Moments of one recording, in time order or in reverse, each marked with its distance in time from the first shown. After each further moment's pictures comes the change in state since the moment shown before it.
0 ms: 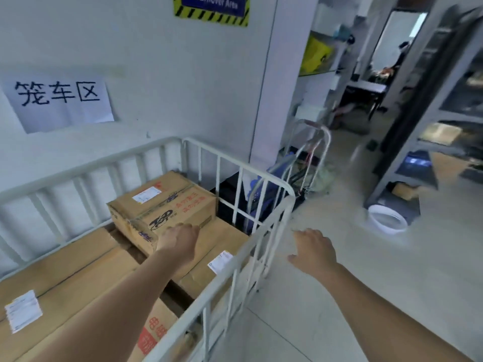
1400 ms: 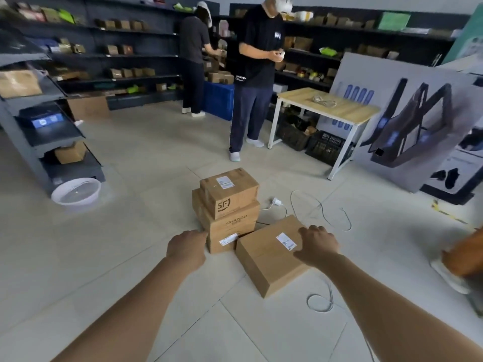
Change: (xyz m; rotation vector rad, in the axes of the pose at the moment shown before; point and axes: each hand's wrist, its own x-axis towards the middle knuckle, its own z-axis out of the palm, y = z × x) left_hand -0.192 0.798 0.025 0.125 -0.039 1.391; right_hand -0.529 0.517 0.110 0.183 -0.207 1.447
